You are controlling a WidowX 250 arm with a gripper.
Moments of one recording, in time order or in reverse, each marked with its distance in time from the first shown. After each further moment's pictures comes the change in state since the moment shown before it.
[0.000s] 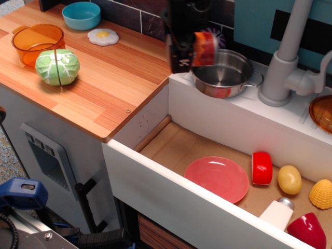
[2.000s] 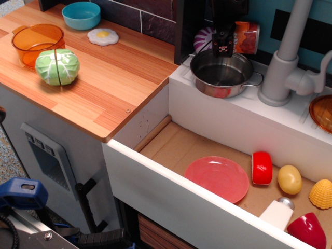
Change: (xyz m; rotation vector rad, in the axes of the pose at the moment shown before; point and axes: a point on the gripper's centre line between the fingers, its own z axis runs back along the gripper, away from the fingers) arm 0.065 0.038 -0.027 0.053 -0.146 -0.161
